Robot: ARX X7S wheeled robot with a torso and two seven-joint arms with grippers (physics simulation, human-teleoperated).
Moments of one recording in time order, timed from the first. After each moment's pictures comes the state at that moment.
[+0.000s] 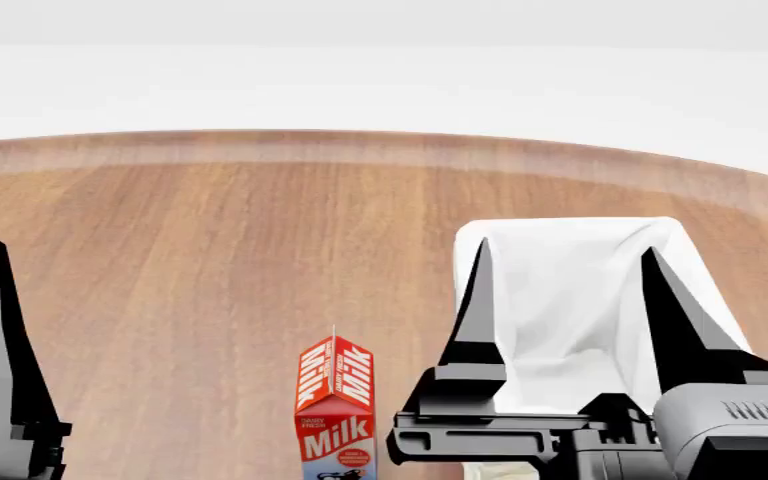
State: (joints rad) left arm -0.10 -0.29 0.14 0.89 0.00 -0.35 -0.20; right arm 0.26 0.36 0.01 -0.94 0.76 0.71 0.49
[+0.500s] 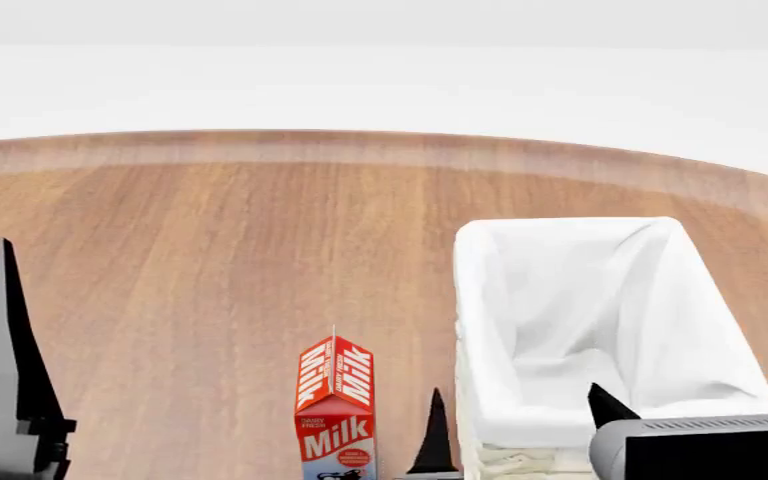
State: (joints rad) left arm -0.11 -0.30 0.15 0.87 -0.01 -0.35 -0.21; right arm 0.42 0.64 0.04 -0.98 1.75 0.96 1.17
